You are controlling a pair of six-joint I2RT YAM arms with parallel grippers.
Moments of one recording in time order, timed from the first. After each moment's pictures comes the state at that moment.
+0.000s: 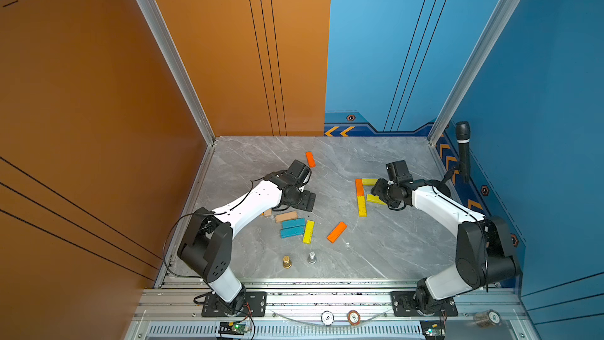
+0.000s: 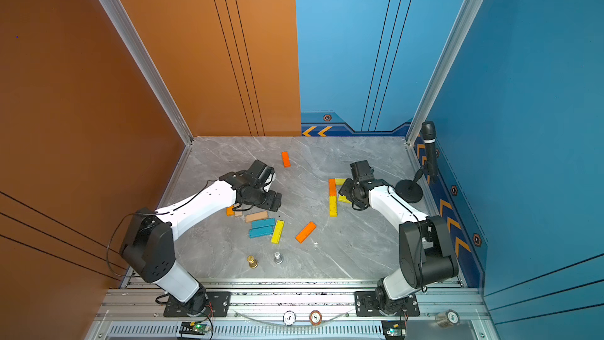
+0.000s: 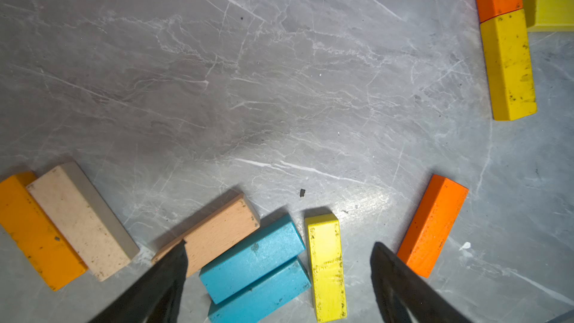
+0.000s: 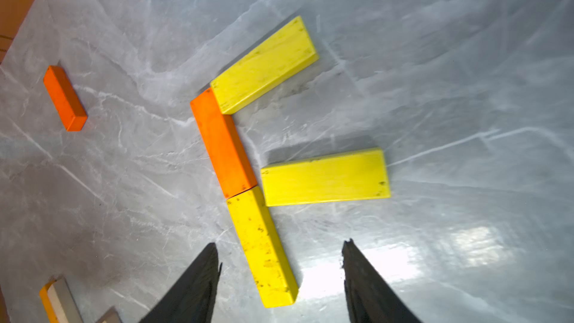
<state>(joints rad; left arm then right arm) -0.58 1.63 1.23 -0.75 -0.01 -0.30 0.20 1.52 0.96 -0.48 -0.04 0.78</state>
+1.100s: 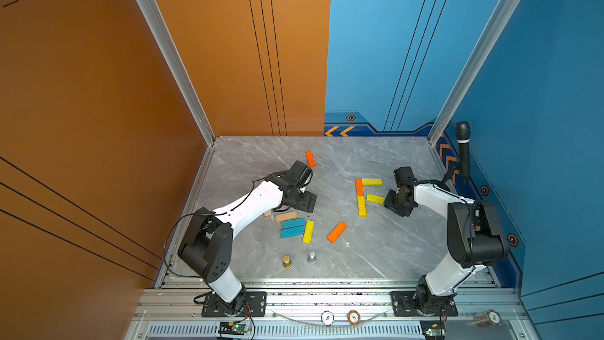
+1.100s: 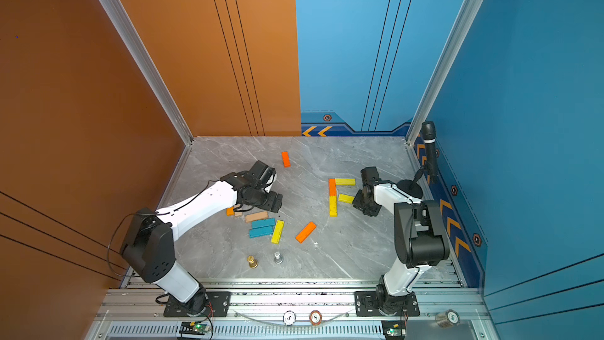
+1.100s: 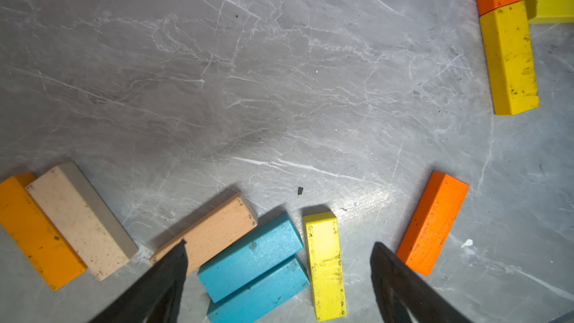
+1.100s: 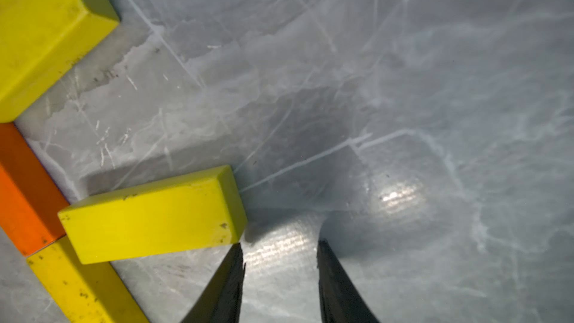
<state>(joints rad) -0.59 1.63 1.23 -0.75 -0.02 -0.30 0.09 1.70 0.98 -0.57 -0.01 0.63</state>
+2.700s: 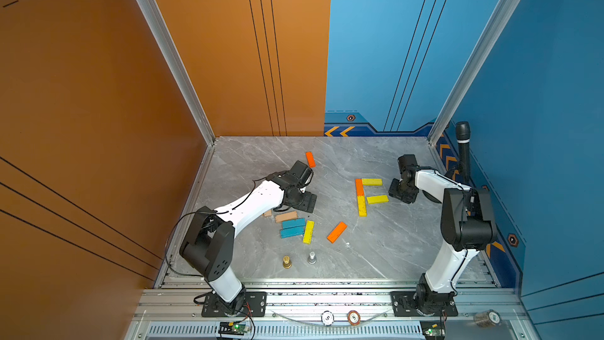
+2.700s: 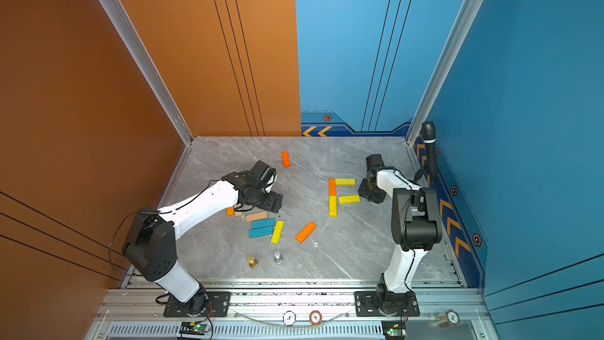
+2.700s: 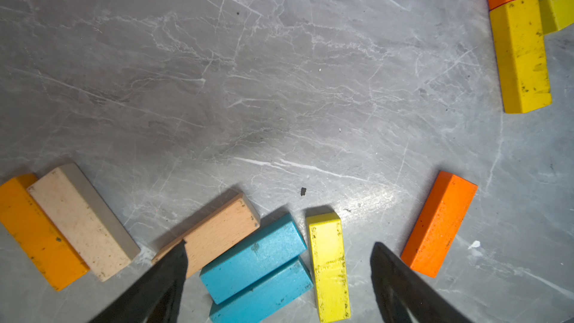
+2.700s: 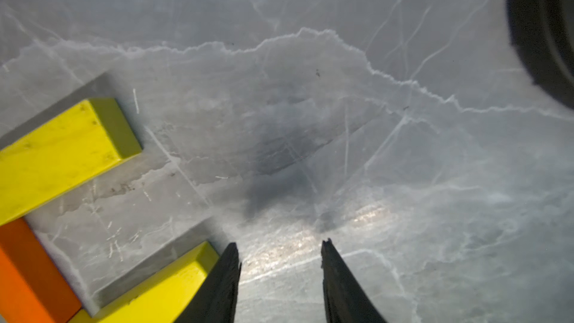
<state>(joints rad) -0.59 1.65 1.24 -0.76 -0.03 -0.29 0.01 1.85 1.20 -0.66 0.06 0.47</state>
